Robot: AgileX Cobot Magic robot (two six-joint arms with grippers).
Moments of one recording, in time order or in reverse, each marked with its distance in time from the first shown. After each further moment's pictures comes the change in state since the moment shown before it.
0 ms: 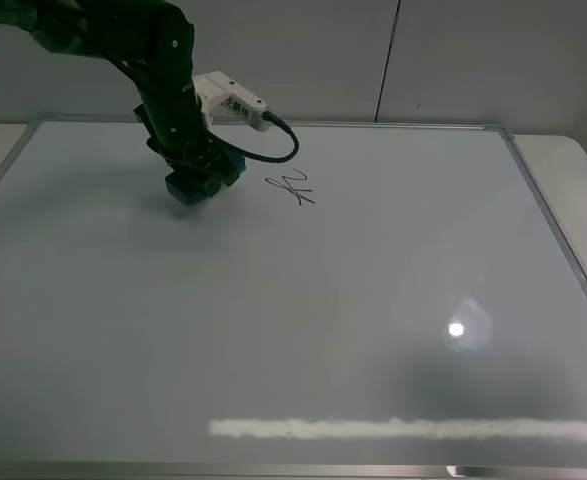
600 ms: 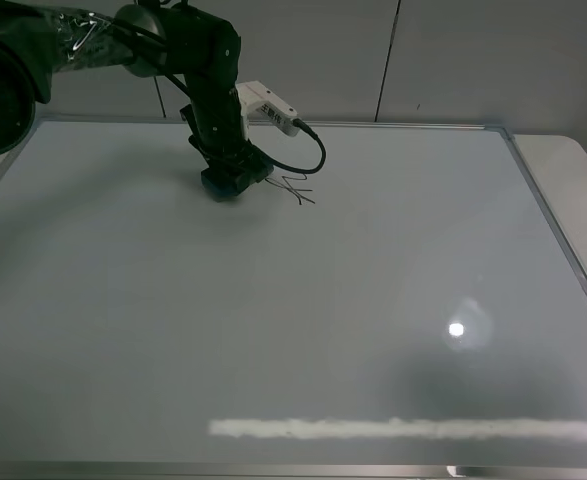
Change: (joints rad) left arm -0.003 0.272 -0.378 -0.042 0.139 0.116; right arm 0.000 0.000 0.000 0.000 0.000 0.000
